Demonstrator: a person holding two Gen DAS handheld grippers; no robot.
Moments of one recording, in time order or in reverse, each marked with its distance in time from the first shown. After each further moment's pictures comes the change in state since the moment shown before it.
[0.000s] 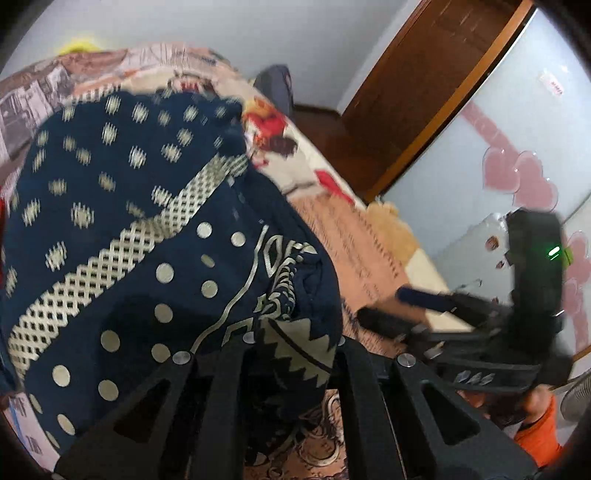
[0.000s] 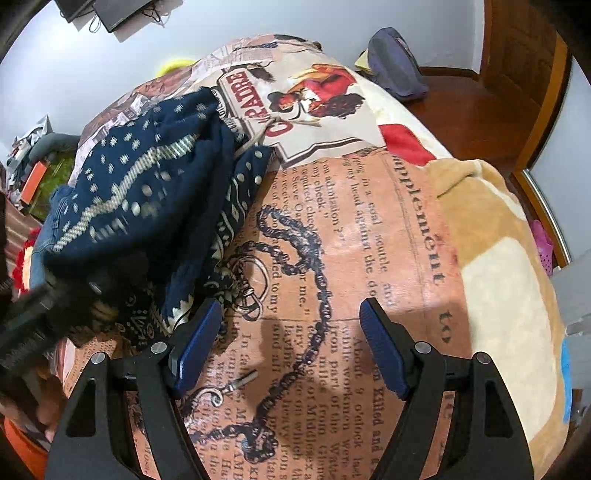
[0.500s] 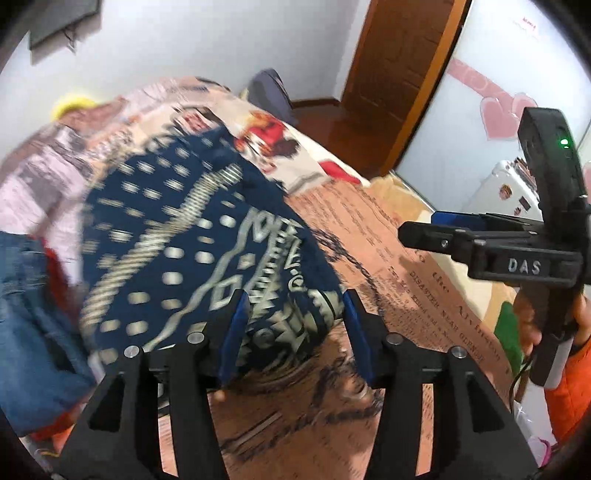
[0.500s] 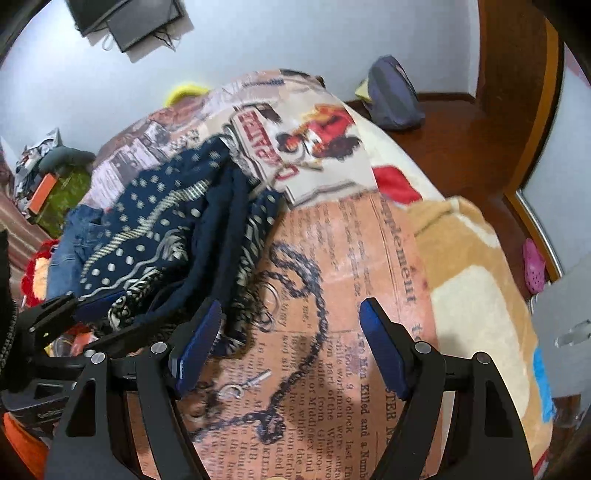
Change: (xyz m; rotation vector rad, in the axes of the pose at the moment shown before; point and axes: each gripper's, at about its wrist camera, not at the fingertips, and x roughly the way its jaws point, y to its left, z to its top) left arm -0.074 -0.022 -0.014 0.214 -0.019 0.153; right arm -0.050 0.010 0.013 -0.024 -0.105 0.020
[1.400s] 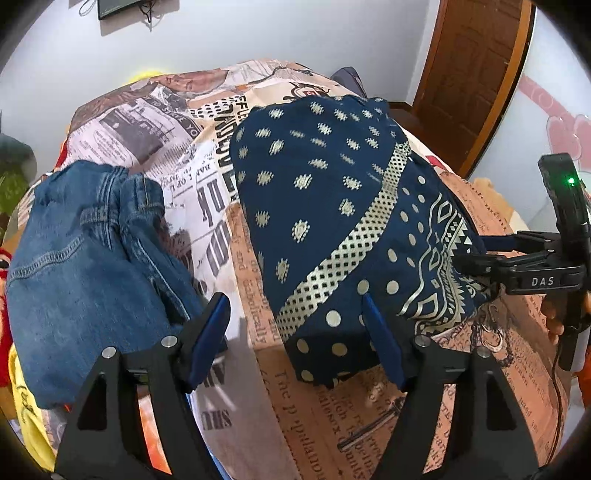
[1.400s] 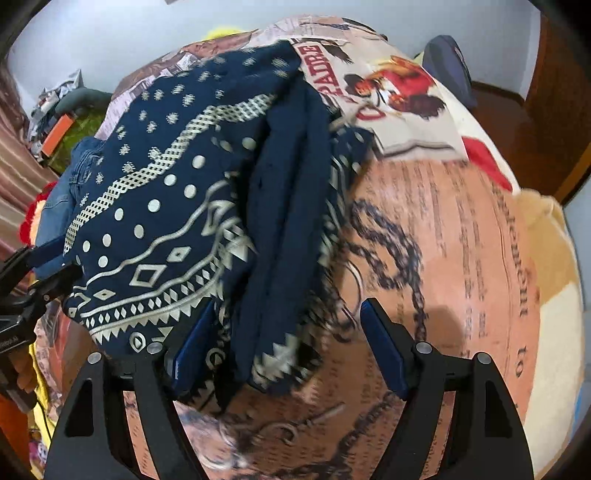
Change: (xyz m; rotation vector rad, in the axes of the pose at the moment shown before) left arm 0.002 0.118 -0.053 -0.125 0.015 0.214; right arm 0.097 0.043 -0.012 -0.132 0.161 0.080
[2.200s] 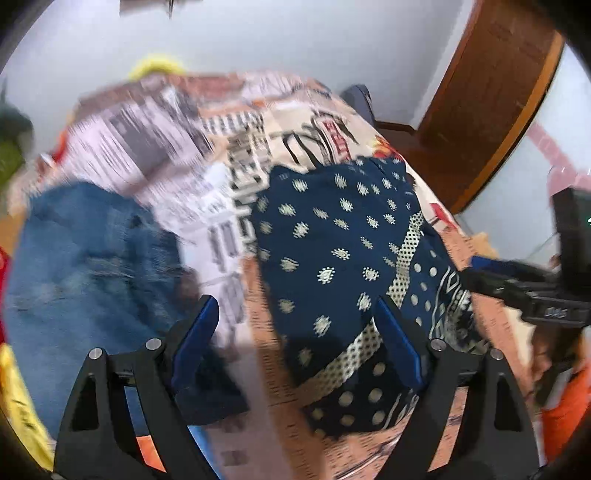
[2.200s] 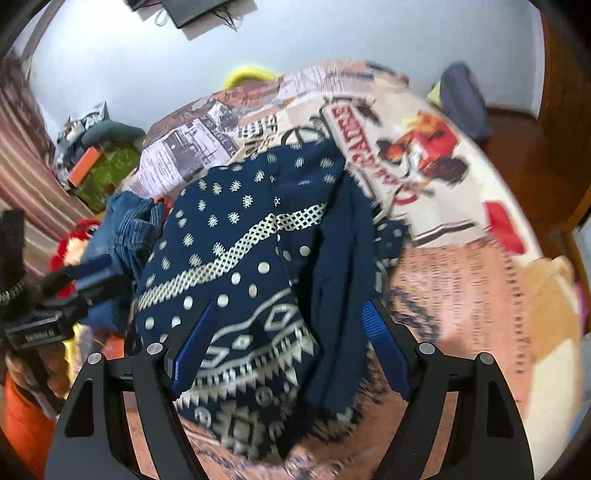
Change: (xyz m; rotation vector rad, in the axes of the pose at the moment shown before) left arm 0.008 0.042 0.065 -0.146 0.025 -0.116; right arm -0.026 0.027 0.059 0.020 -0.103 0.112
